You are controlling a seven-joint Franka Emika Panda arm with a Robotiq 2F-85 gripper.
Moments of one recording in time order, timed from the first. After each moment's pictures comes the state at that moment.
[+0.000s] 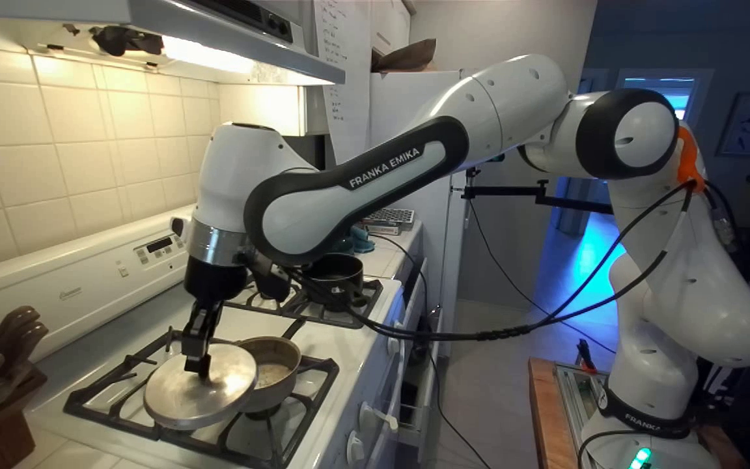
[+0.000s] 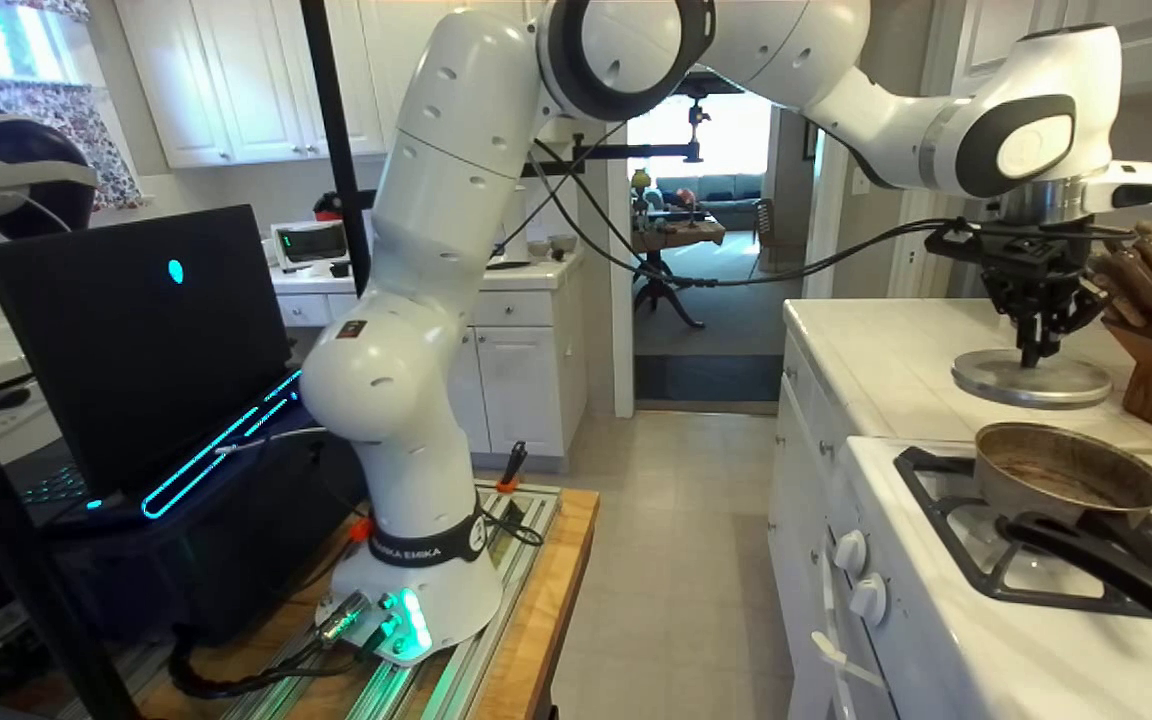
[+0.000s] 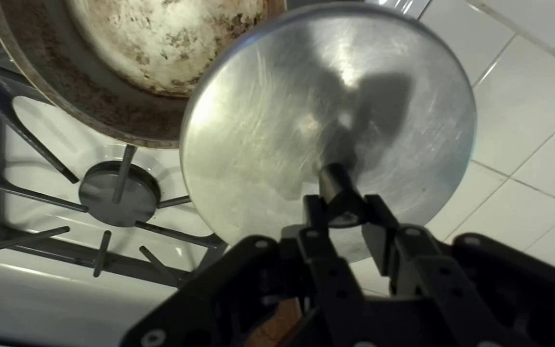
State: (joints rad) arm 0.27 0.46 0.15 -1.56 -0.03 2.33 -0.07
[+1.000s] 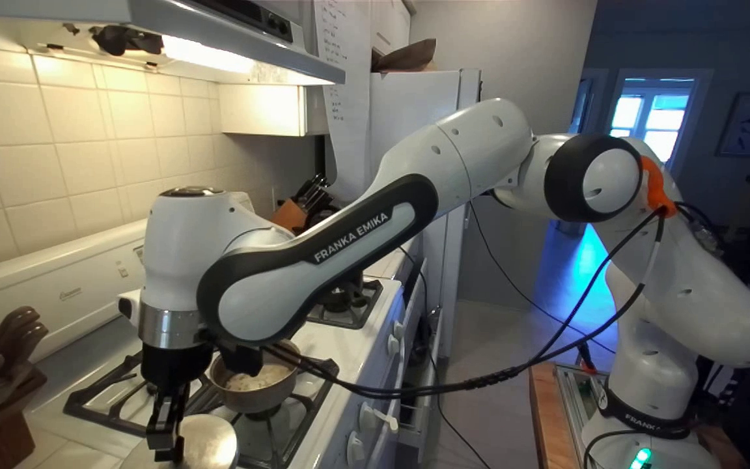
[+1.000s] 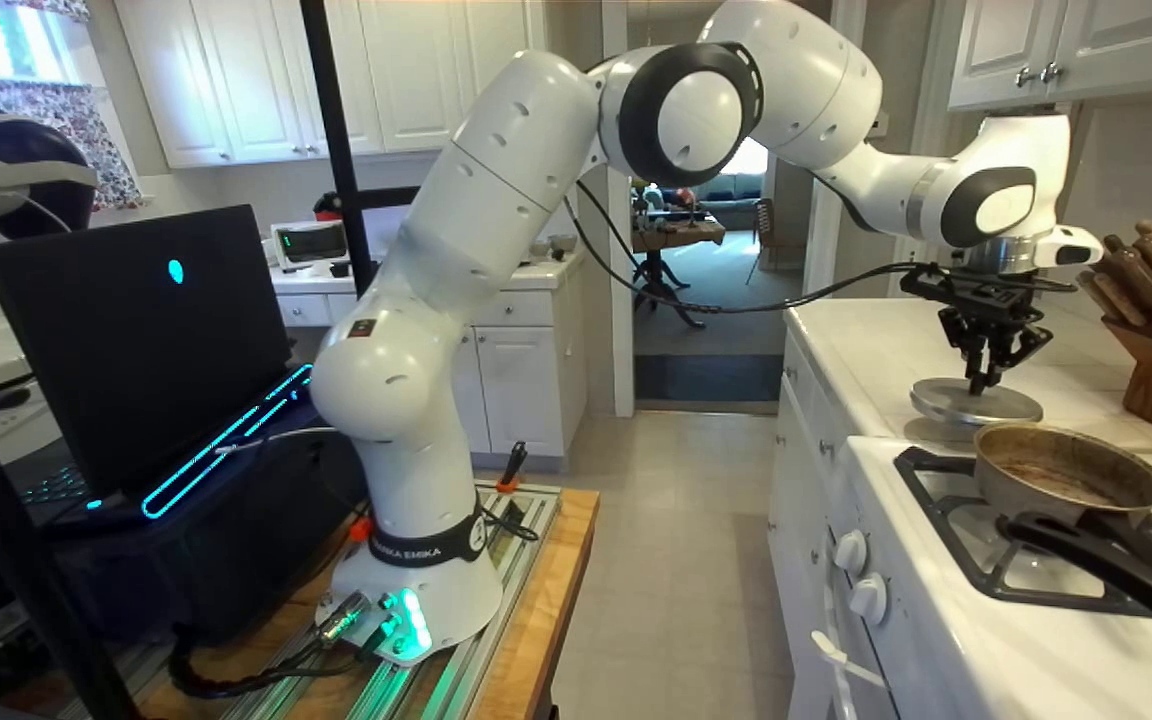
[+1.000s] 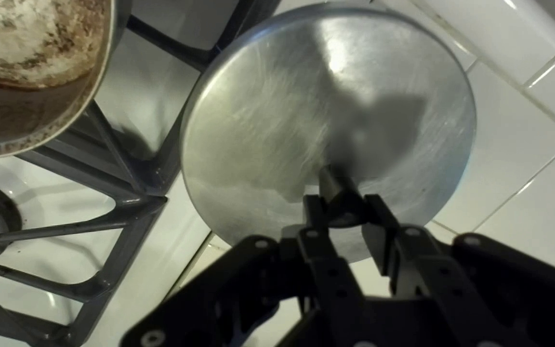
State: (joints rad) arm 0.36 0.68 0.17 -1.38 -0.07 2.27 -0.08
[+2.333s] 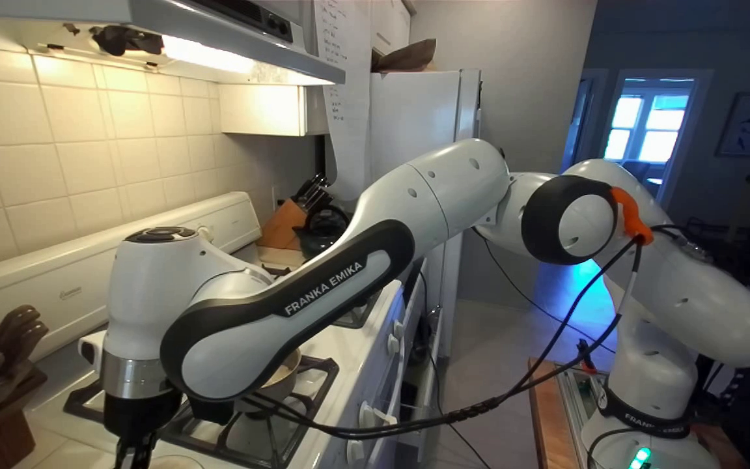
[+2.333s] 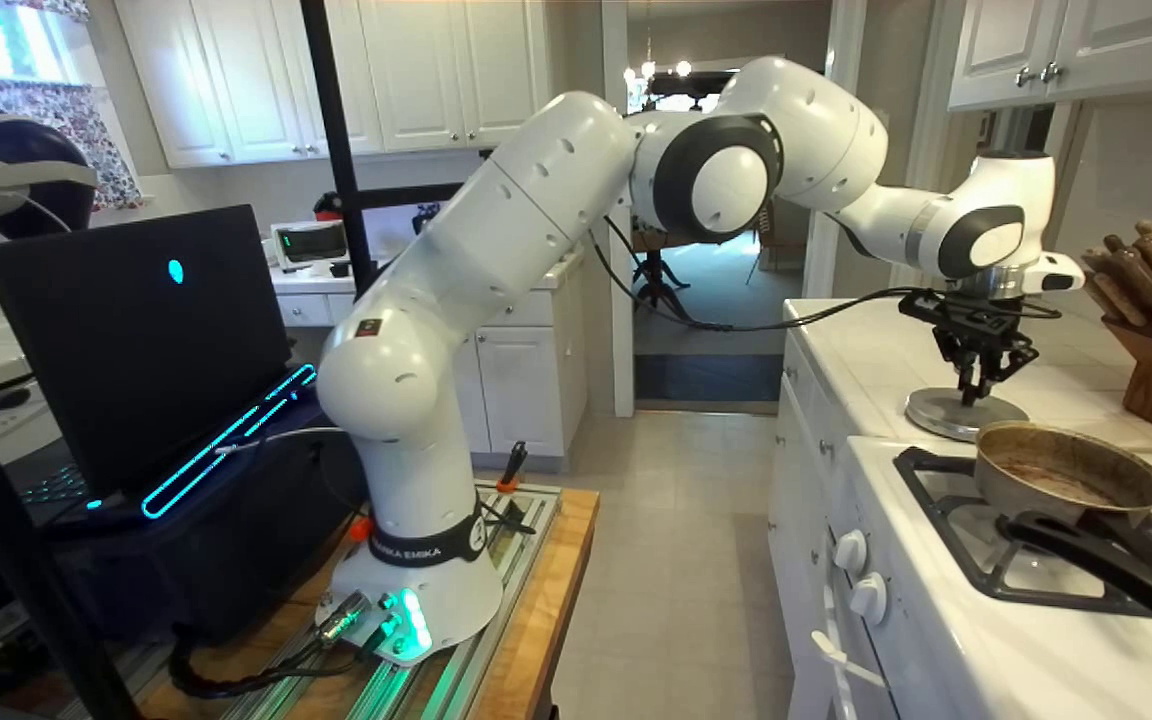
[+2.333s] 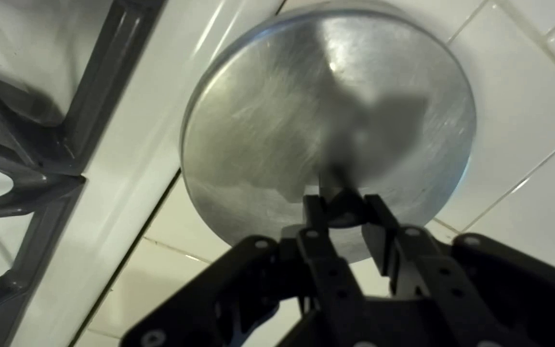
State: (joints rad) arm 0.41 0.85 0.17 -1.19 -0.07 2.28 -0.08
